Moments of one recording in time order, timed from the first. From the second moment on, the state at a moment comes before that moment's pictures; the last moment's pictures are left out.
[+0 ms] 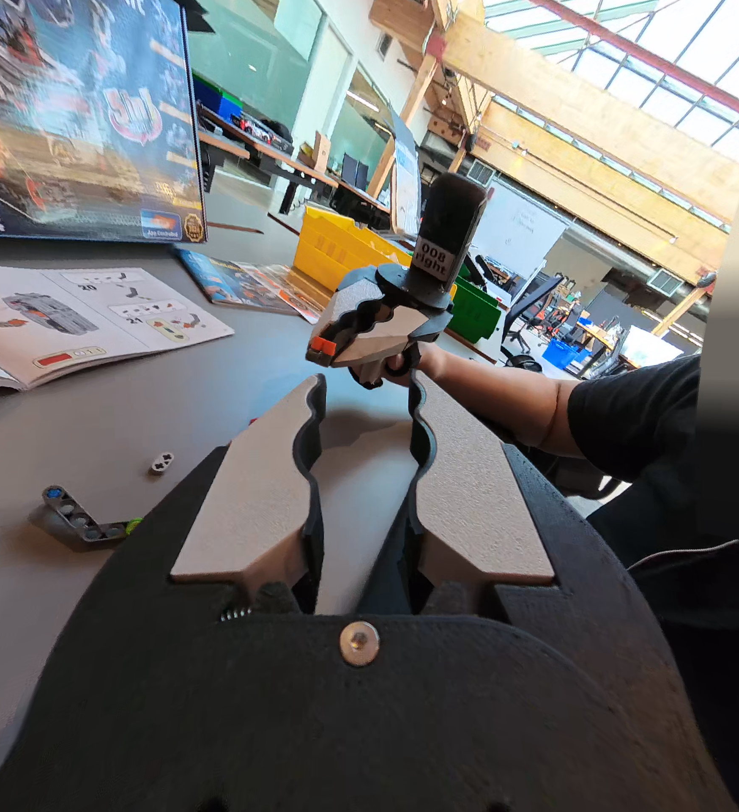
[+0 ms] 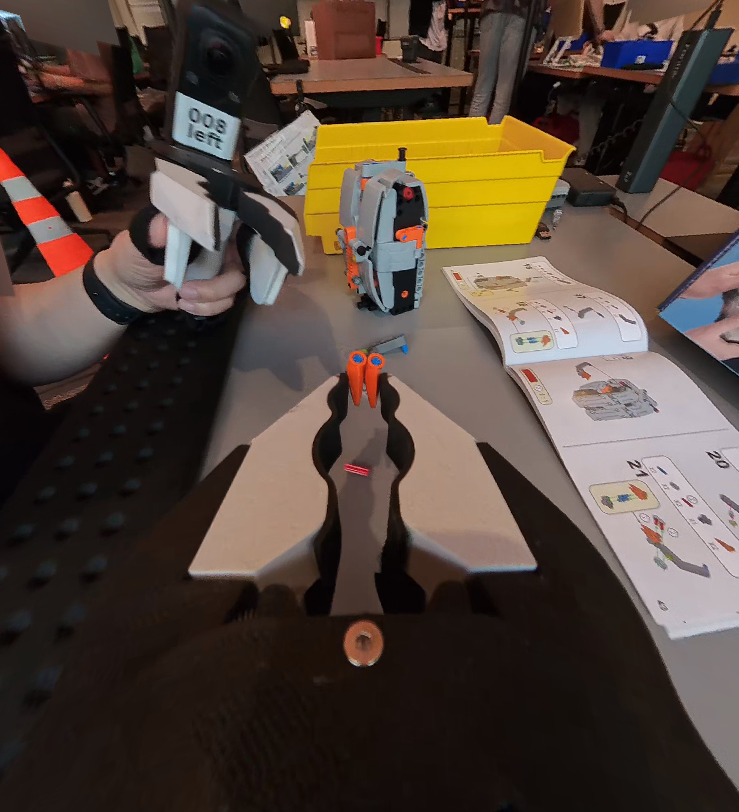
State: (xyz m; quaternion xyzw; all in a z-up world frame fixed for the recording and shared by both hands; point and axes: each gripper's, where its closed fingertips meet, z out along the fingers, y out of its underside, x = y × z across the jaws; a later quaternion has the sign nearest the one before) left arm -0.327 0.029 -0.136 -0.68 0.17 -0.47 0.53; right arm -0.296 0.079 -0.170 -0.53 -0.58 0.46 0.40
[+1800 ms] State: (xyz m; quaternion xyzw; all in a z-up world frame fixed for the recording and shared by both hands) left arm -0.495 0.074 -0.122 -0.75 0.09 -0.11 0.64; right arm -0.295 0.097 -0.204 -0.54 -0.64 0.33 0.43
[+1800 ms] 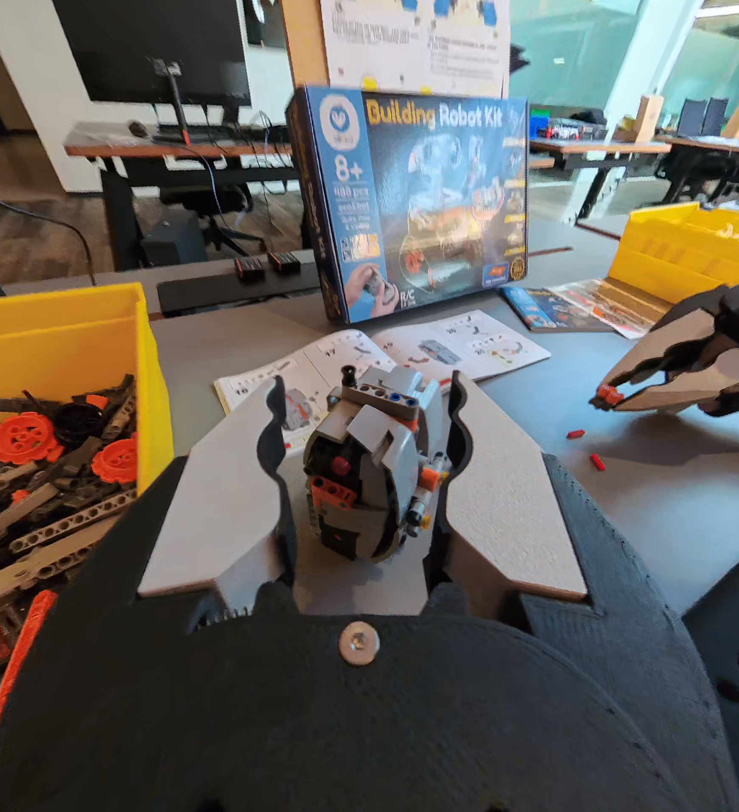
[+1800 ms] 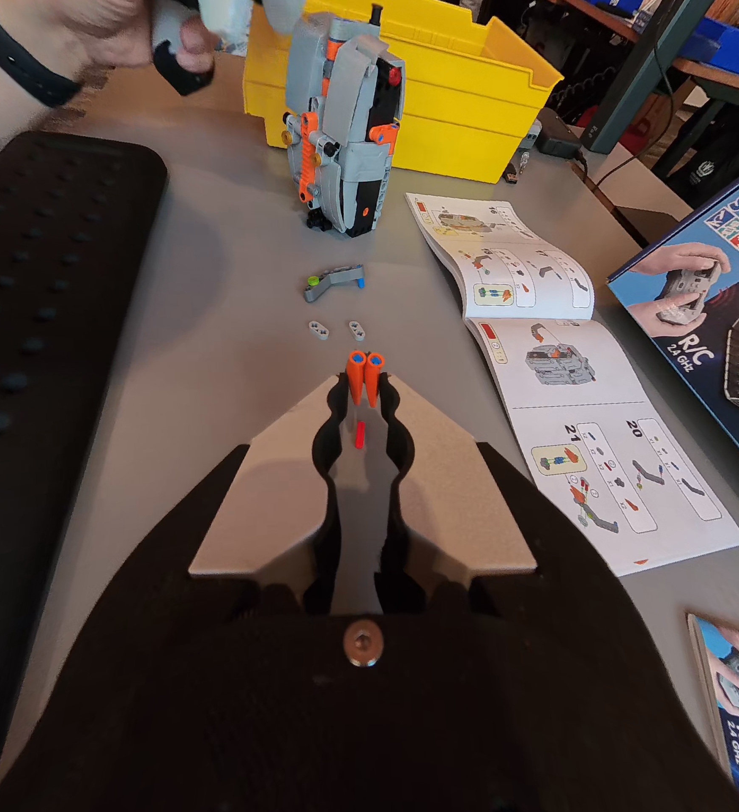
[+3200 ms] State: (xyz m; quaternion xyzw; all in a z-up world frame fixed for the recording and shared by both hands) left arm -0.379 0.099 -0.236 -0.90 0.12 -0.10 0.41; right arm -0.297 0.078 -0.217 -0.51 -0.71 0.24 0.43
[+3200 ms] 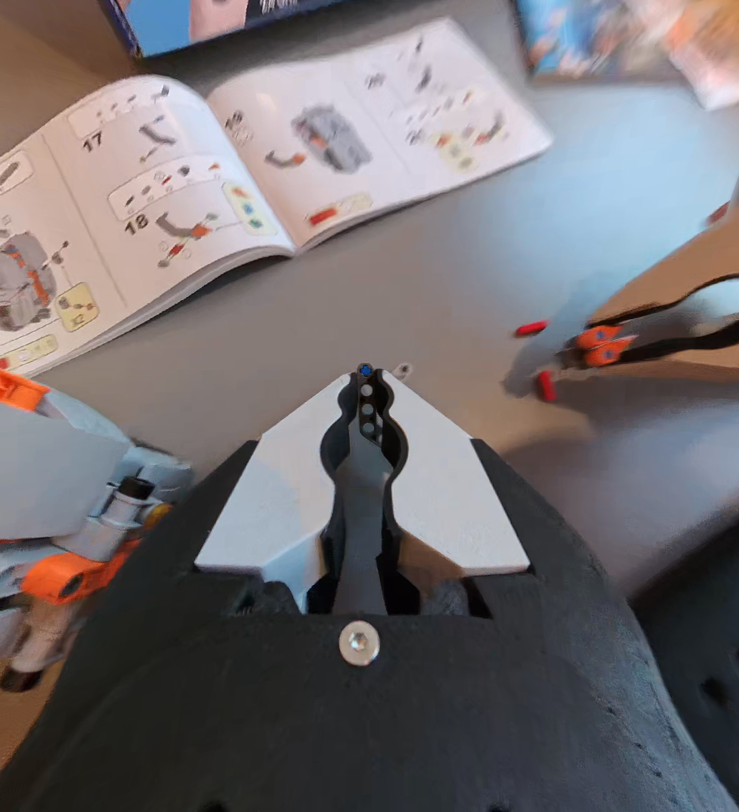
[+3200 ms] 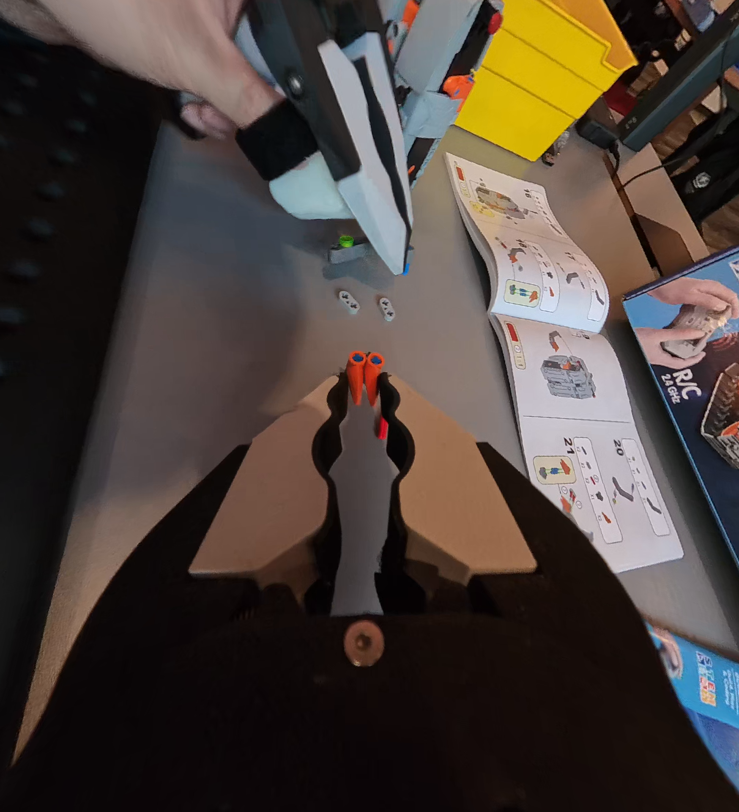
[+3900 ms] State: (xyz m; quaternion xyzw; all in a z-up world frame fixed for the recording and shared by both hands) left arm -0.339 0.100 -0.145 -0.73 -0.01 -0.31 0.61; right arm -0.308 0.070 -0.164 -0.60 -0.52 0.46 0.40
